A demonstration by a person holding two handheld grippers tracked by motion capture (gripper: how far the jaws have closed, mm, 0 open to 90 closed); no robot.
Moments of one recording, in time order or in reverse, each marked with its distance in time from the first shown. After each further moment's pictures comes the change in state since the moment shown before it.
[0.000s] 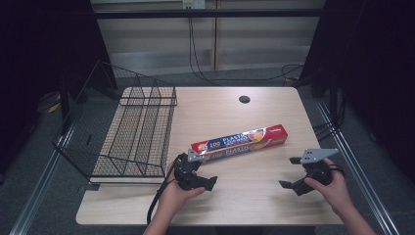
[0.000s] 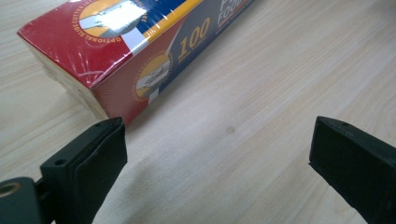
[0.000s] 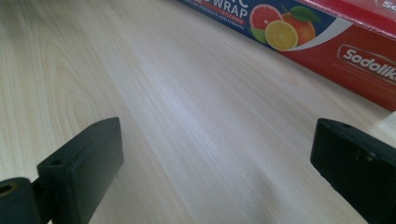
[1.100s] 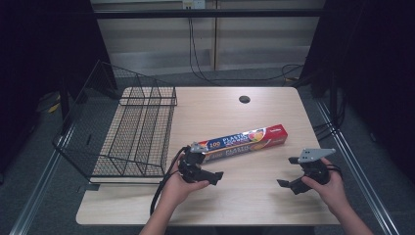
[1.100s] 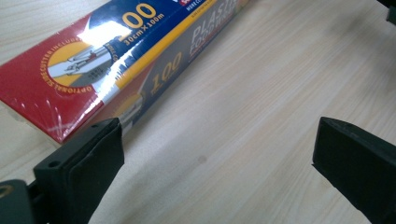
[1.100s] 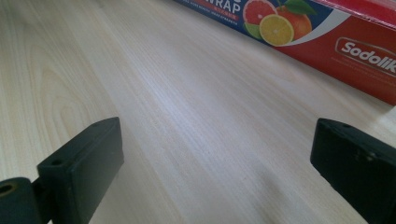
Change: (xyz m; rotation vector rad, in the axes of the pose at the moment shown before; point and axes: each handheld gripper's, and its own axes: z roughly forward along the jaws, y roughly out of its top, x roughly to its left) left arm -0.001 0.025 0.000 0.005 -0.102 -0.012; right arm -0.001 -0.001 0.008 0.000 -0.027 0.031
